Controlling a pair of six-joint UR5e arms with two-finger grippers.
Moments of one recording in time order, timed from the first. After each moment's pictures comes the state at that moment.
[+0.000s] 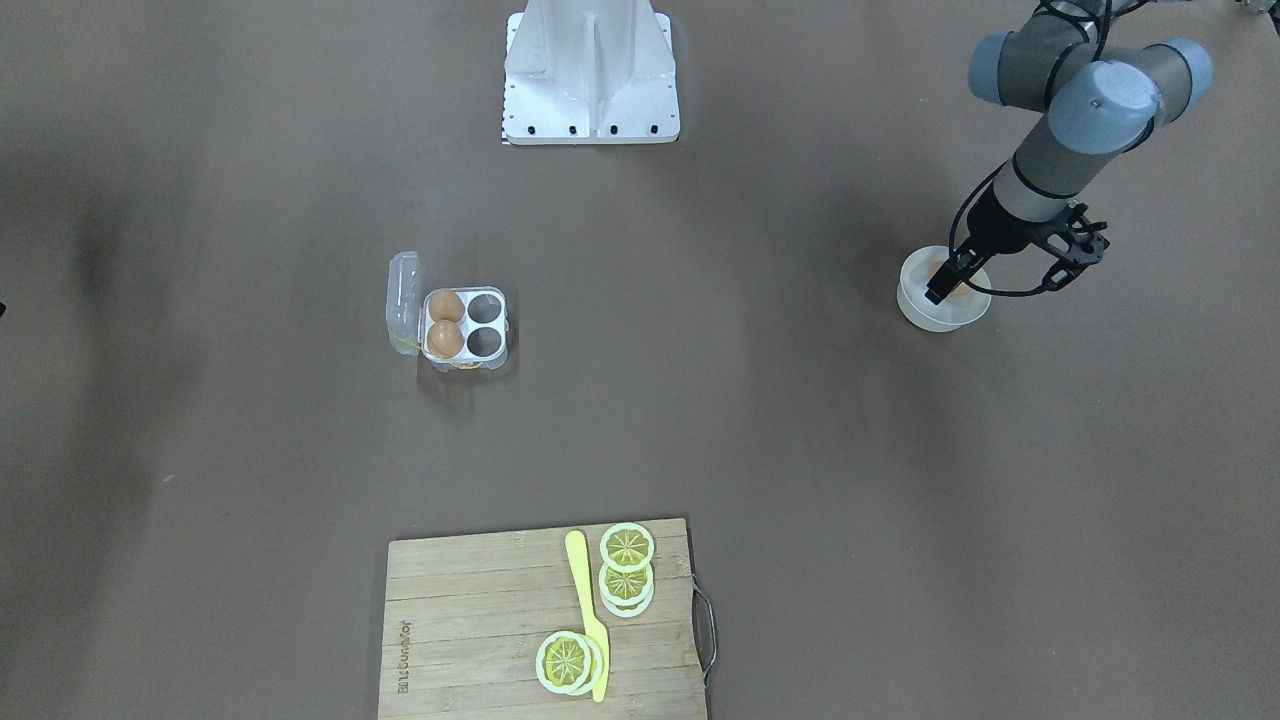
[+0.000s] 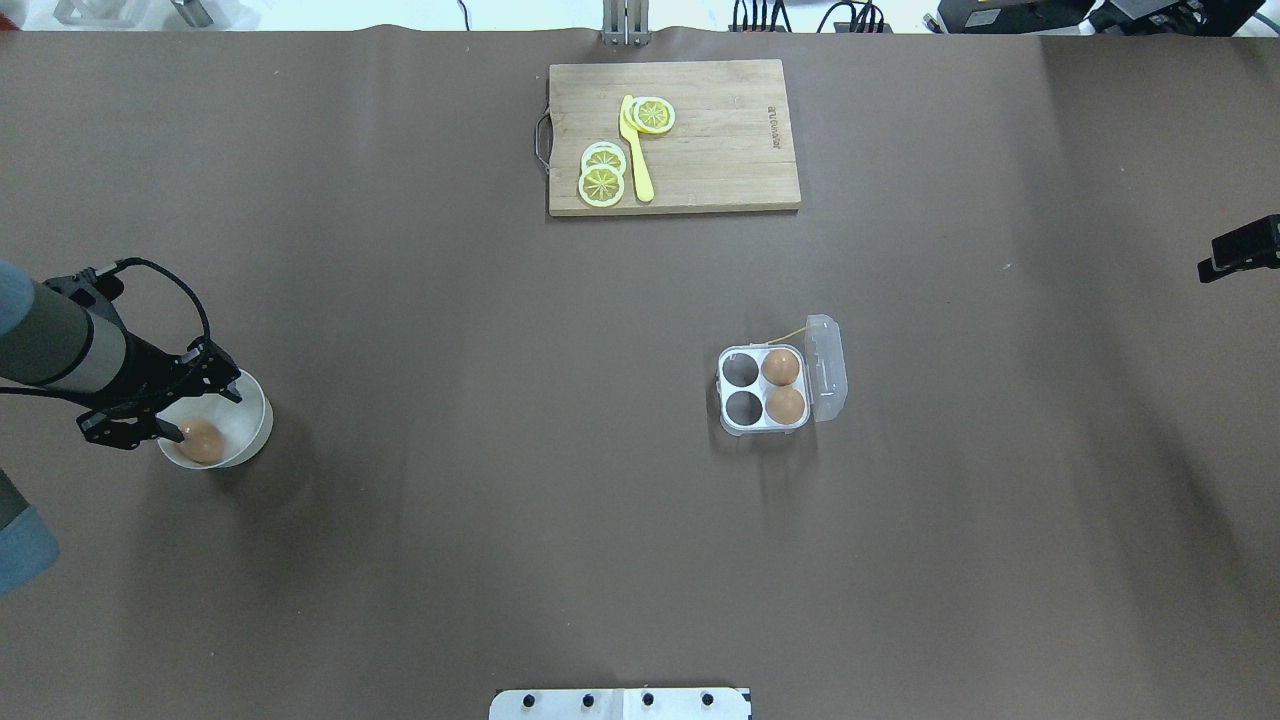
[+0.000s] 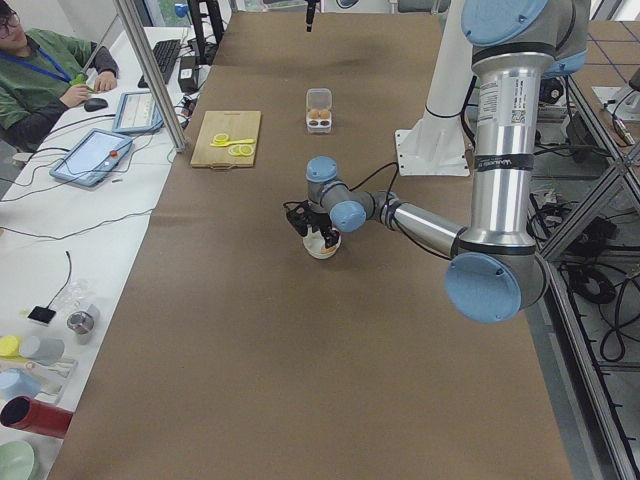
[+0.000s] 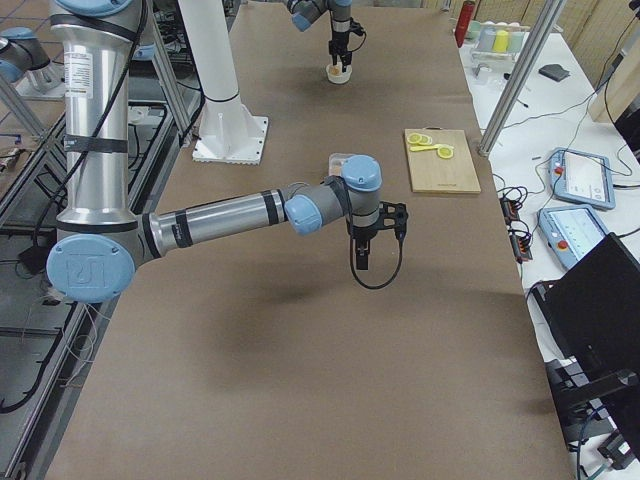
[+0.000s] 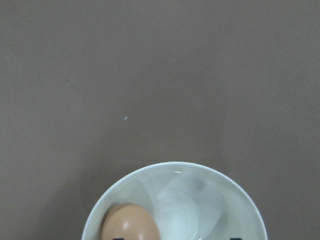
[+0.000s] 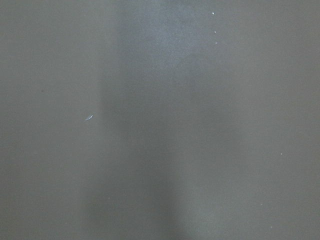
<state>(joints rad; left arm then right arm) -0.76 -1.57 -1.84 -1.99 -2.08 -1.68 1.26 -1.62 1.86 -1.35 2.27 0.58</state>
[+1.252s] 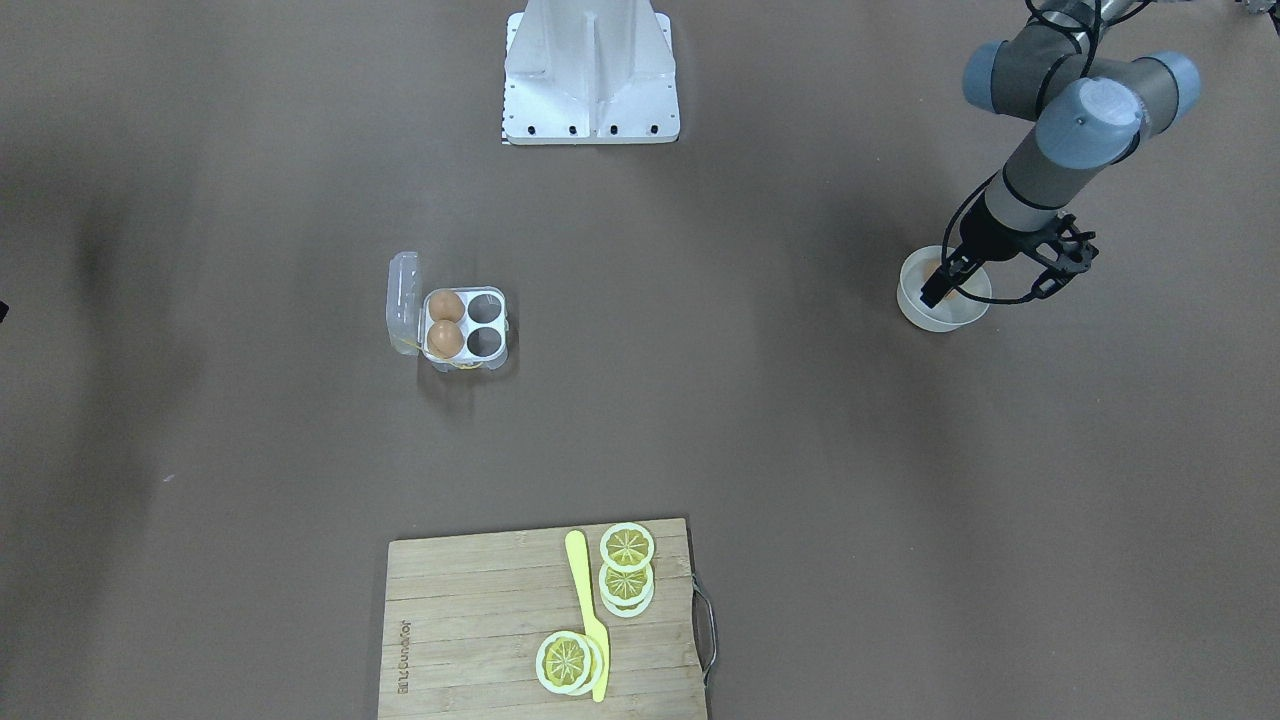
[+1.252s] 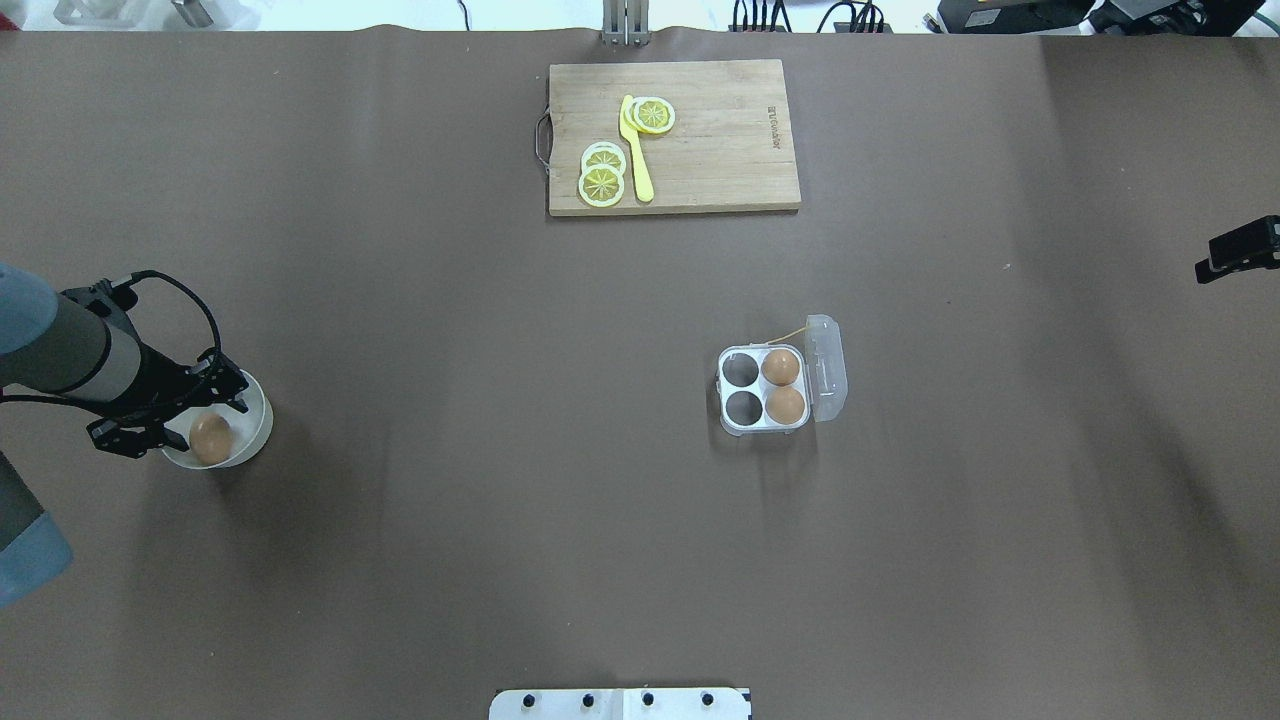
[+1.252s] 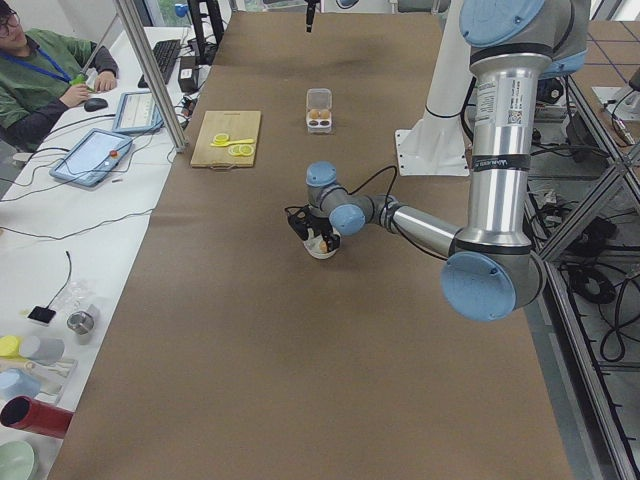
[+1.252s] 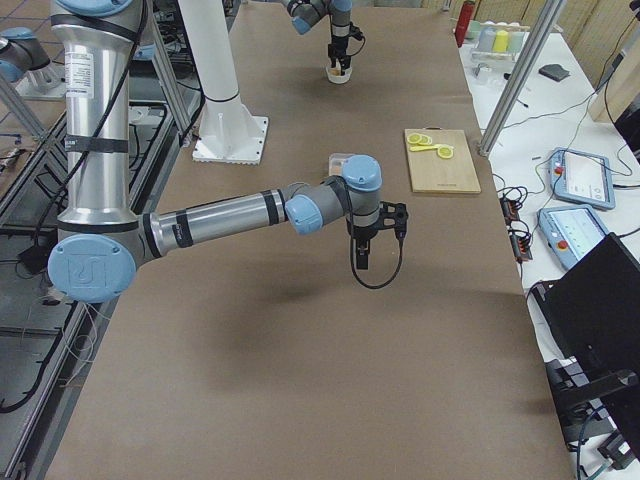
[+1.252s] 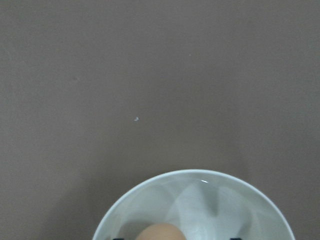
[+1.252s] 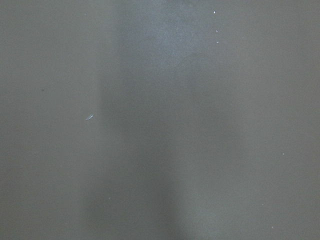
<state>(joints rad) -0.73 -1.58 -1.81 -1.99 -2.07 -1.66 1.25 -1.62 1.86 -1.35 2.27 0.59</state>
